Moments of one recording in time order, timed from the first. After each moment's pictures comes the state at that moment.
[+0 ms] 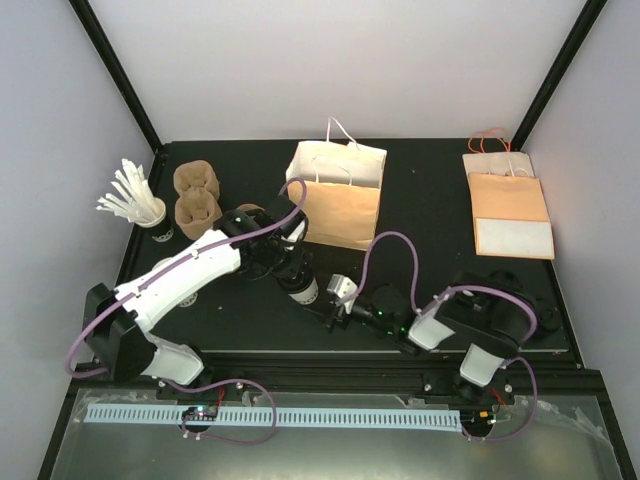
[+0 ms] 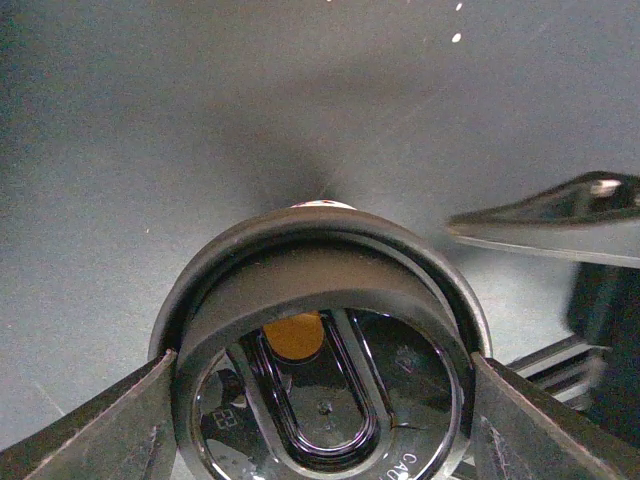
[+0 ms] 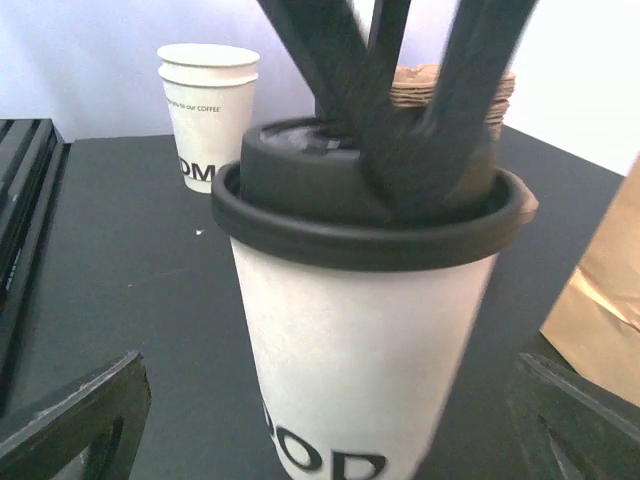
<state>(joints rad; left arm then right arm) -0.72 1.40 1.24 -1.05 0.08 -0.48 1.02 1.74 0.32 1.31 -0.13 -0.13</state>
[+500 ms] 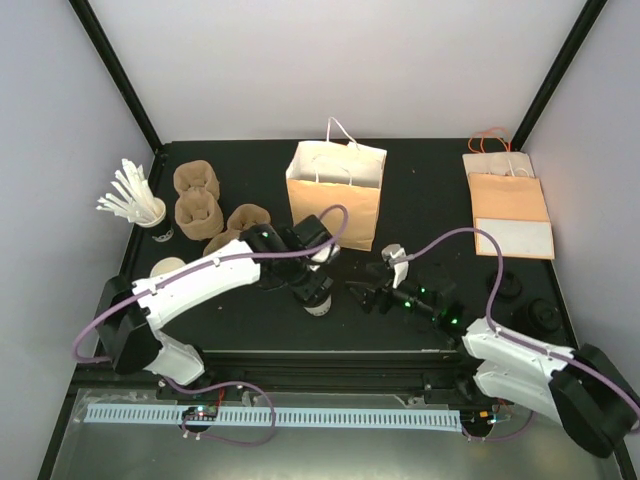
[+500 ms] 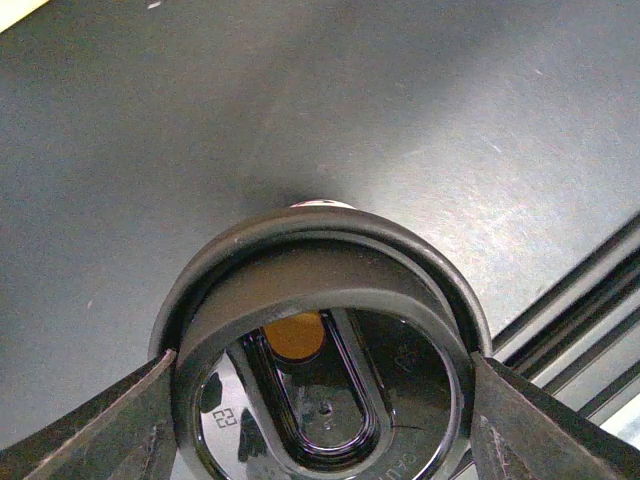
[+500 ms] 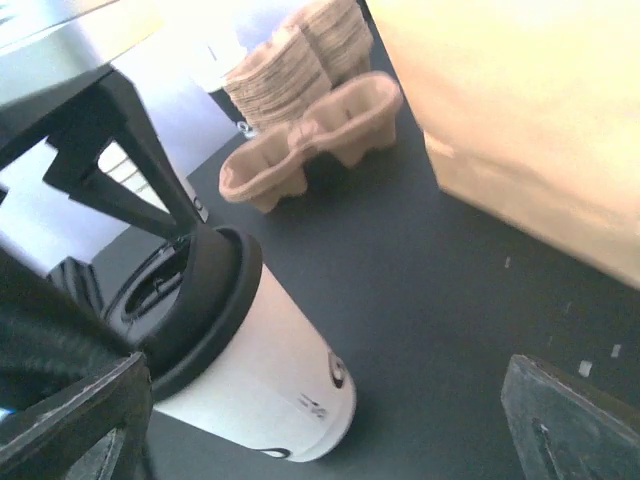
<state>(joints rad) -0.88 1.46 1.24 -1.02 0.02 -0.25 0.72 1.01 0.22 0.57 -0.31 0.35</state>
